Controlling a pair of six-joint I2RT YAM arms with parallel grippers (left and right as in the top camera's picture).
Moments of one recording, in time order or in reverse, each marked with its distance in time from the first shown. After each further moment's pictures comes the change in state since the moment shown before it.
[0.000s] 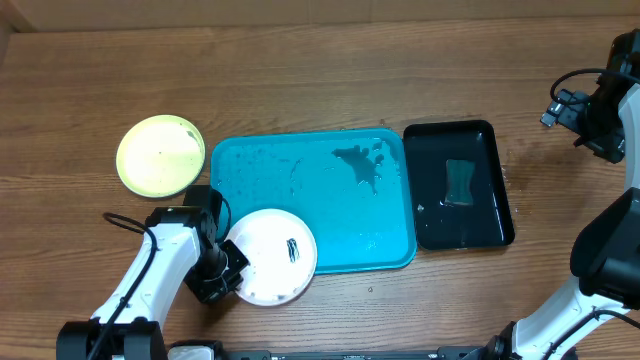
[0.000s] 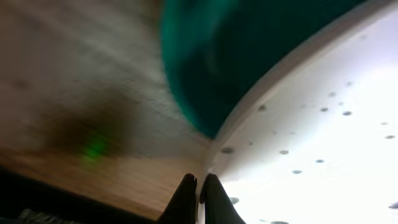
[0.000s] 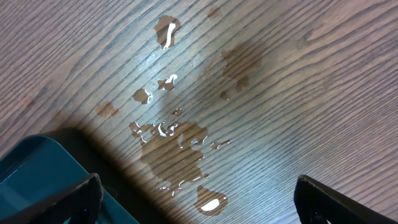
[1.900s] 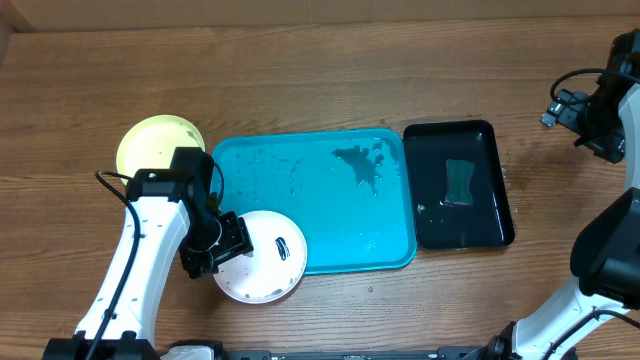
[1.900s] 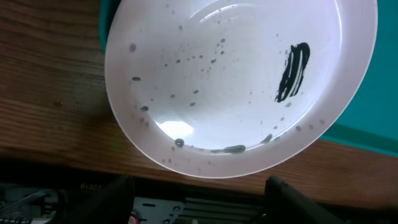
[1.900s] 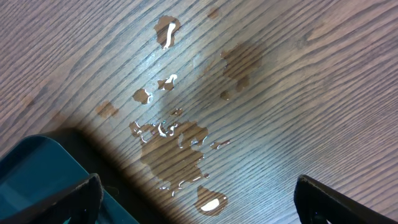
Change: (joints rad) left arm -0.005 0.005 0.317 -0.276 0.041 0.312; right arm 0.000 0.000 0.000 0.000 0.000 0.000
